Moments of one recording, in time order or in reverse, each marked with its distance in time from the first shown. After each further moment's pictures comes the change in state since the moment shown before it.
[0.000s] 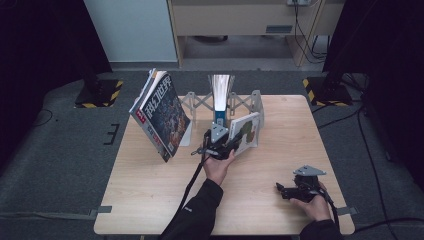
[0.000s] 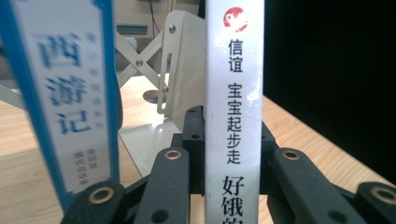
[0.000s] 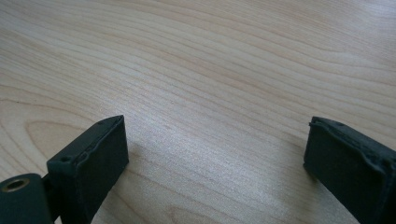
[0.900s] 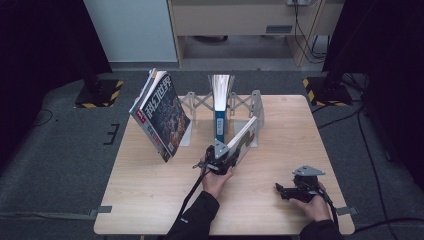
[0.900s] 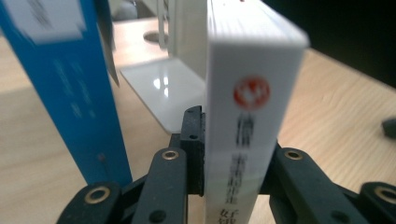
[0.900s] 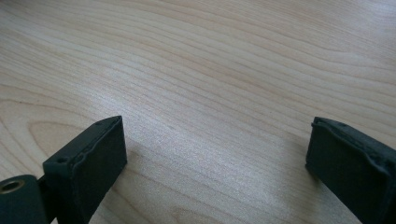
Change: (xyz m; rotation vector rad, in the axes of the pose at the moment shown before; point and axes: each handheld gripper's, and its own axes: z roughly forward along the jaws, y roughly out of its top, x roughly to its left) left arm 0.003 -0.061 0.002 0.161 0.014 0.100; right arm 0.002 0.000 0.001 0.005 0.000 -0.001
